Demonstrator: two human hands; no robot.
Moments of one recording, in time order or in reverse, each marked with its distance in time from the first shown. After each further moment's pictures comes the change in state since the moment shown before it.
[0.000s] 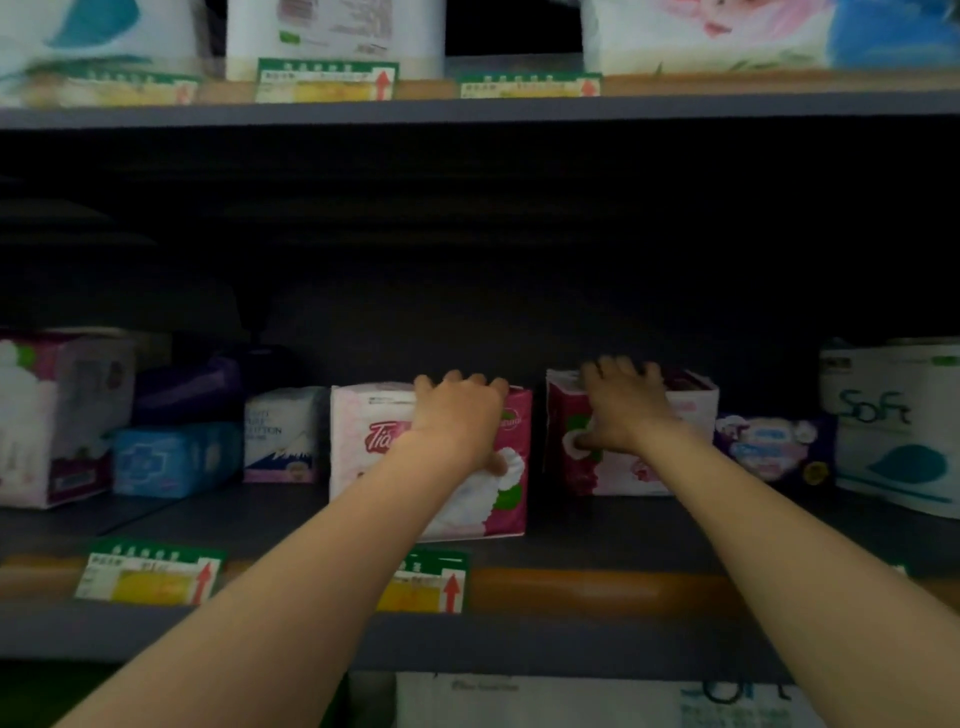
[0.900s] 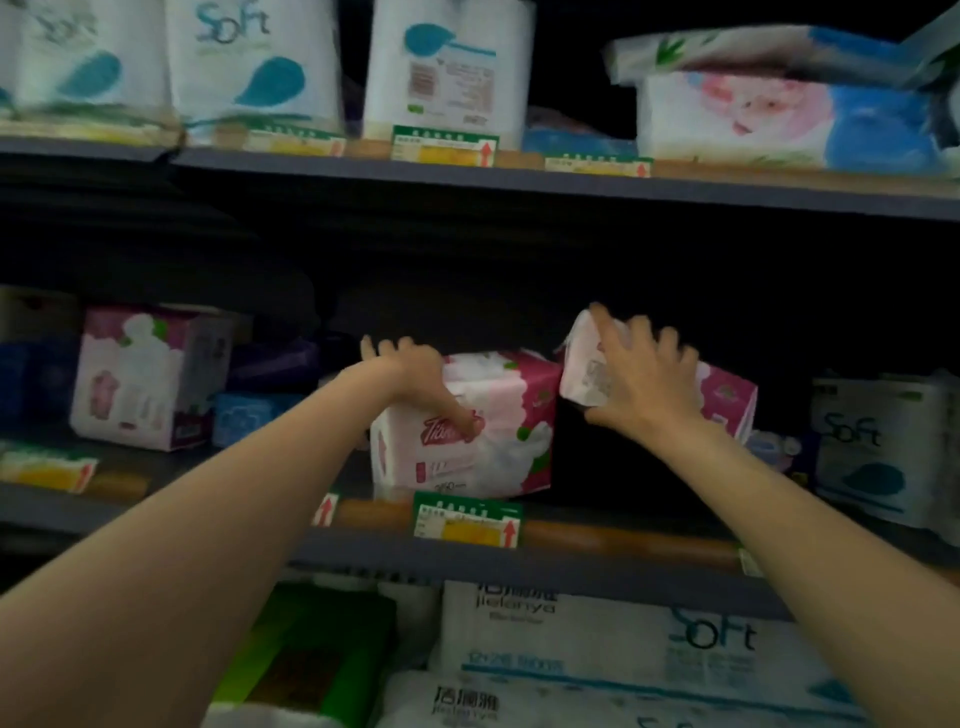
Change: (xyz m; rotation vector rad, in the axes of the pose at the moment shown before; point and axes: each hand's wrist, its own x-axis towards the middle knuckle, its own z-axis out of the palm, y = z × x) left_hand -0.069 -0.100 -0.052 -0.260 -0.245 -0.215; right_hand -0.084 -0.052 -0.105 0.084 0.221 0.103
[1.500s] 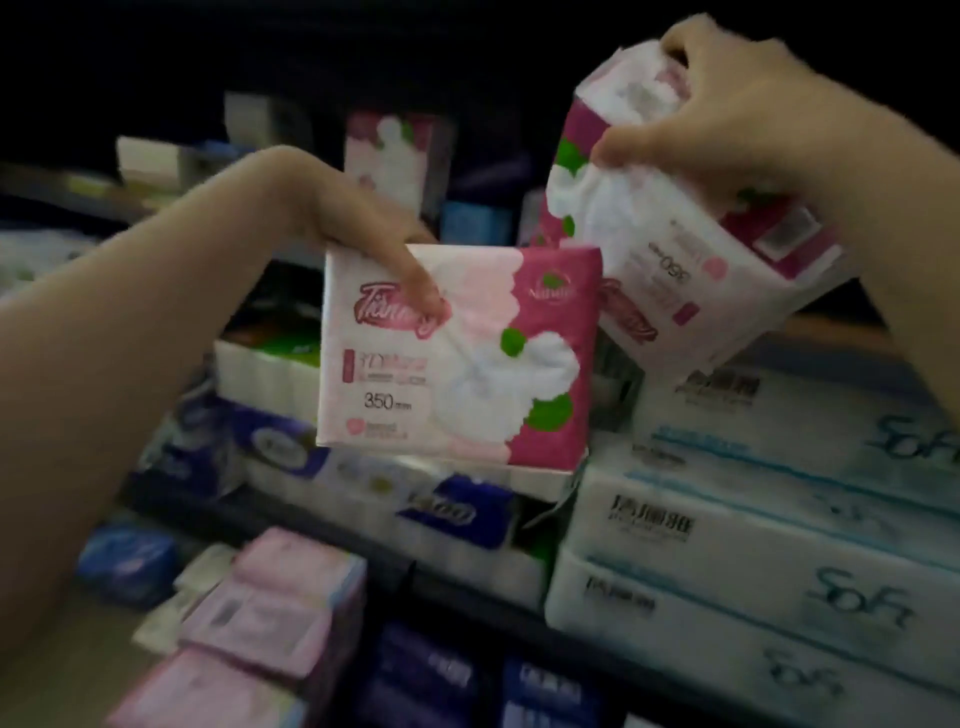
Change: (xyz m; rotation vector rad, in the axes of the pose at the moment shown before) left_hand -0.197 -0.208 0.002 -0.357 -0.609 0.031; right_hand -0.096 -0.187 -0.118 0.568 -0.118 -0.165
